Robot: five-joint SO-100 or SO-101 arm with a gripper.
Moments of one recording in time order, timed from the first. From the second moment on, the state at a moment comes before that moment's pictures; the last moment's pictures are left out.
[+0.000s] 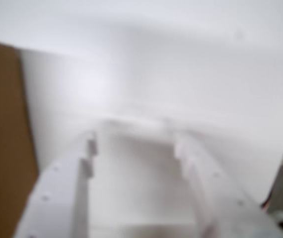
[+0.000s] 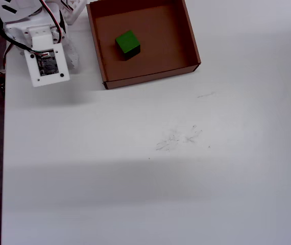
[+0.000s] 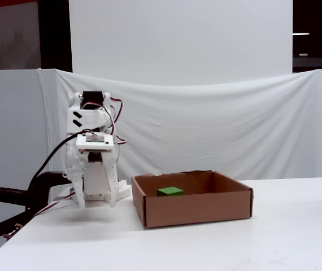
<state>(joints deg) -9.2 182.7 170.6 71.5 -61.6</state>
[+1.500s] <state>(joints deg) -9.2 182.7 170.6 71.2 -59.2</state>
